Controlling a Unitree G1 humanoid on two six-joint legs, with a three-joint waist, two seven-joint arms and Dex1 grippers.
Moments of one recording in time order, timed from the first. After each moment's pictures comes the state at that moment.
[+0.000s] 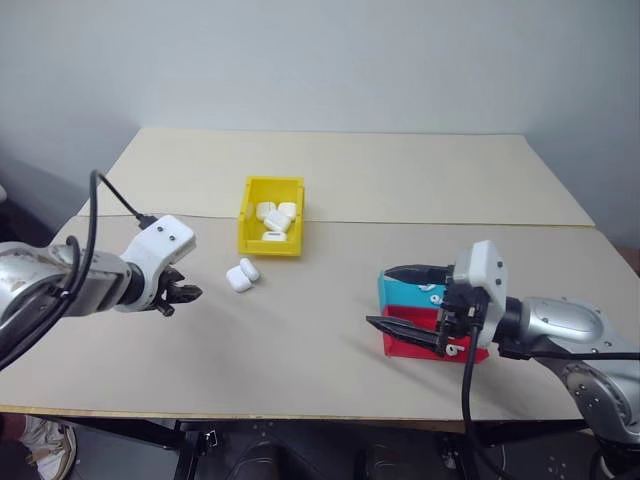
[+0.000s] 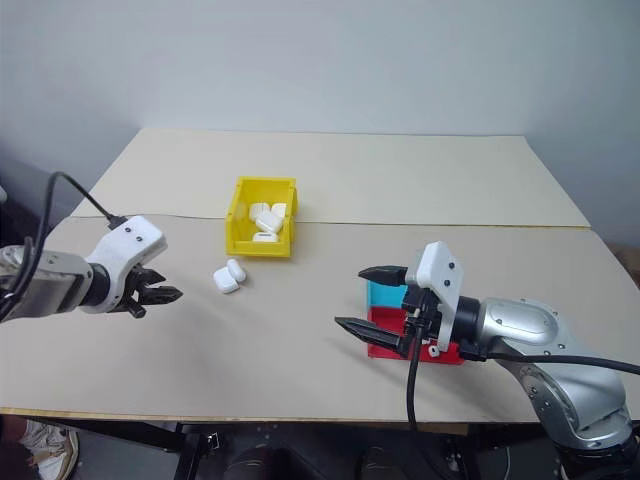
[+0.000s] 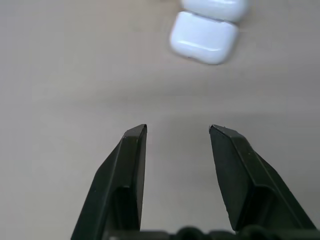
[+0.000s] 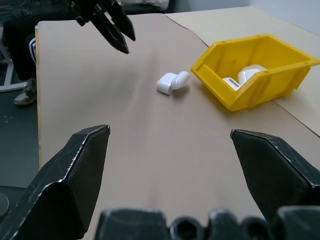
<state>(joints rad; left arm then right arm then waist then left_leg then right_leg) -0.71 1.35 -0.36 -0.27 -0.96 1.12 -0.35 -0.22 -0.77 -0.09 -0.64 0.70 0.64 0.79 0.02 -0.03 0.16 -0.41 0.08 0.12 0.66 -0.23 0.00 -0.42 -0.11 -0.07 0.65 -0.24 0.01</state>
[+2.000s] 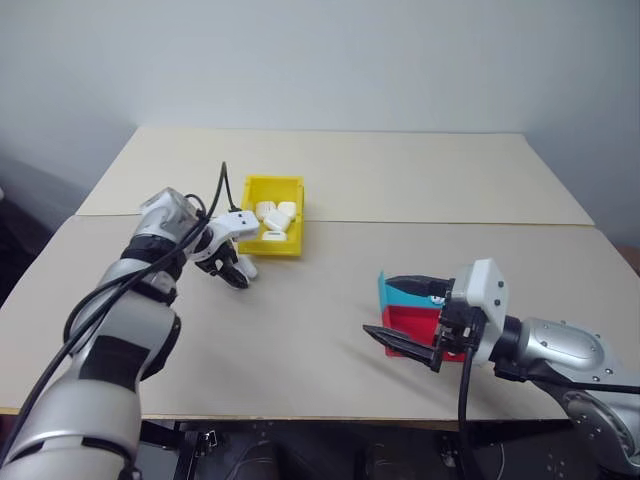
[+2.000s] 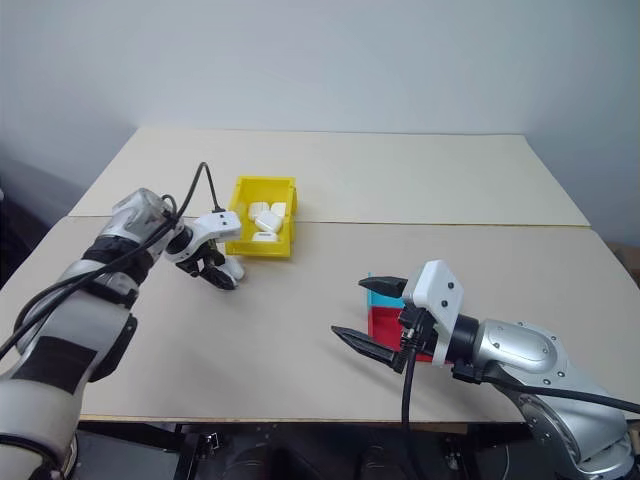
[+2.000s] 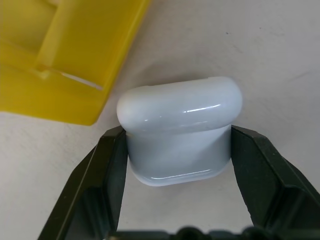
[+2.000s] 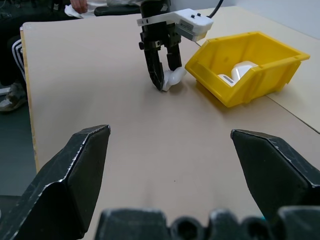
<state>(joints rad) -1.21 0.61 -0.49 1.01 0.28 0.39 -1.40 -0.11 -0.75 -0.11 -0.75 0.69 0.62 0.69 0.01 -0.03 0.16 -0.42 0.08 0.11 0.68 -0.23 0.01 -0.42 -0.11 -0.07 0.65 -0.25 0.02</state>
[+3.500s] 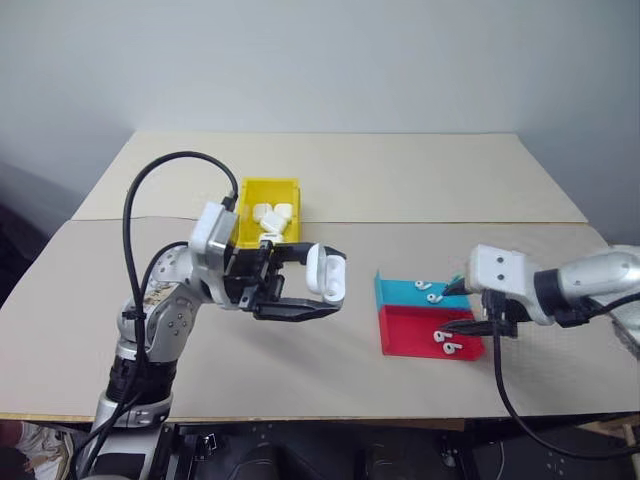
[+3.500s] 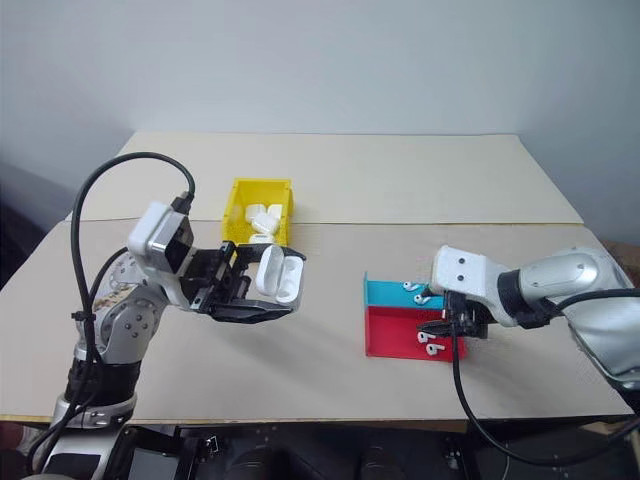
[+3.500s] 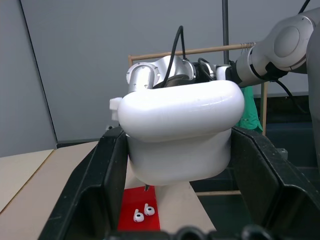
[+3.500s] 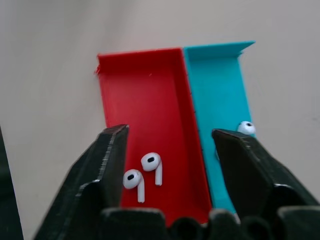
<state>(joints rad) -0.55 0.44 0.03 -0.22 -0.74 0.38 -1.39 -0.43 -1.22 0.19 -0.33 0.27 0.51 1.18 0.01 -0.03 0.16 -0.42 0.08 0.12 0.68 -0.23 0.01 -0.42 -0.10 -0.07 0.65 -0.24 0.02</state>
